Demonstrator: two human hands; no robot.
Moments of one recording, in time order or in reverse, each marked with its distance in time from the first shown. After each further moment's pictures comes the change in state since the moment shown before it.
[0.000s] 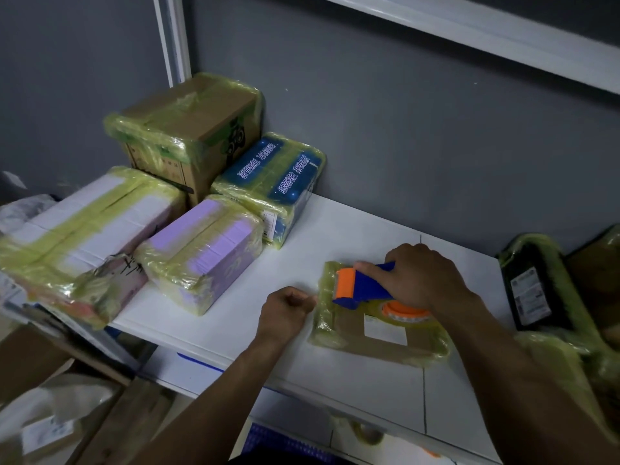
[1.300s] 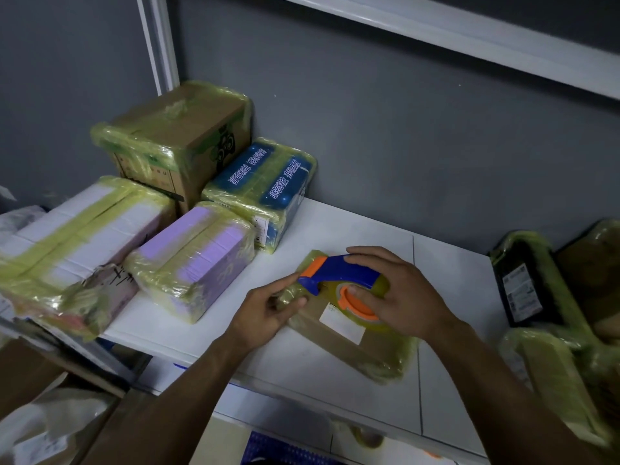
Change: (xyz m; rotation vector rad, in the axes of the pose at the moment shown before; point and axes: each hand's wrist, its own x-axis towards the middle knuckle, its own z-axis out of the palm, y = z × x) left_hand 0.018 -0.012 -0.039 0.020 -0.310 0.519; right_hand -0.026 0.005 0.016 0.575 0.048 -0.377
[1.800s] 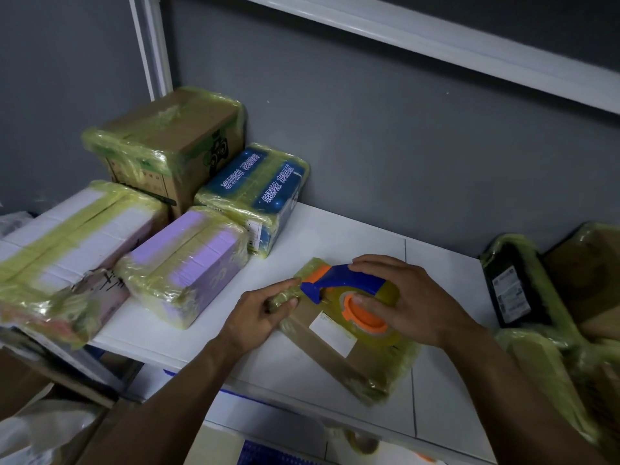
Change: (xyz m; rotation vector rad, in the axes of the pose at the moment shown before) left_hand 0.004 -0.011 -0.003 0.094 0.000 0.012; right_hand -0.016 -0.008 -0.026 -0.024 -0.099 0.067
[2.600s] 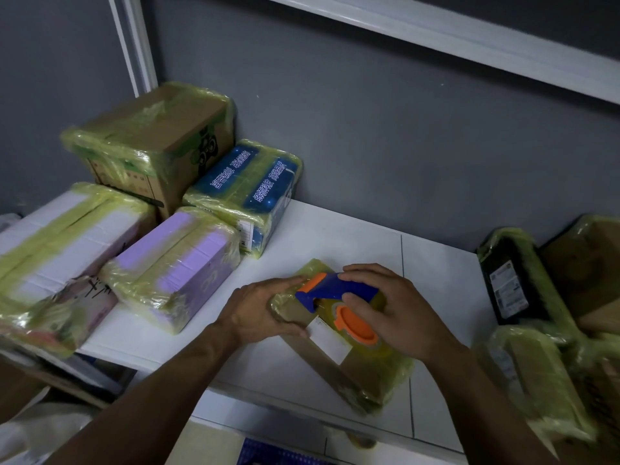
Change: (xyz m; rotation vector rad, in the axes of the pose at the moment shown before) left_hand 0.021 0.028 -0.010 0.443 -0.148 0.047; right_hand -0.002 -0.007 0.026 0.169 0.083 0.100
